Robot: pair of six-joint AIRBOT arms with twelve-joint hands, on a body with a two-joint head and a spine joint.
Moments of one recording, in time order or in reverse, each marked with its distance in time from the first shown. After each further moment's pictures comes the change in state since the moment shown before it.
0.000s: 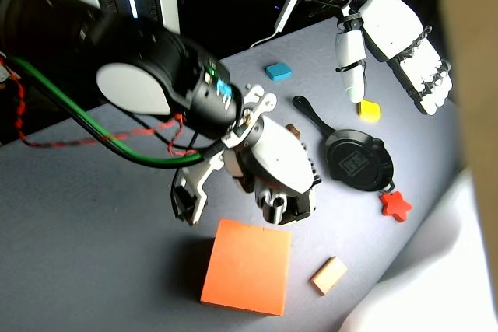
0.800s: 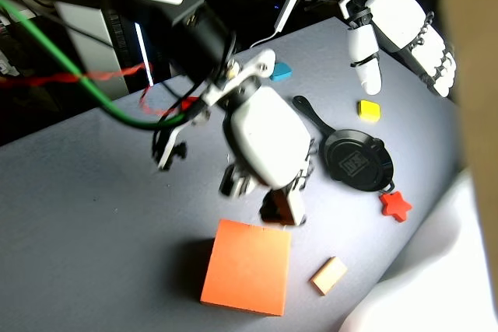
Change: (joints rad) left arm 0.000 0.000 -0.048 -0.083 -0.325 -0.039; right arm 0.039 -0.051 -0.213 -0.939 -0.435 1.332
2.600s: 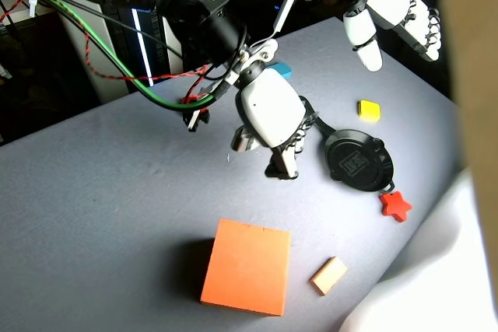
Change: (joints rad) left arm -0.005 -0.008 -0.063 -0.072 -0.236 0.054; right arm -0.146 -0.133 -0.055 -0.225 -0.100 0.264
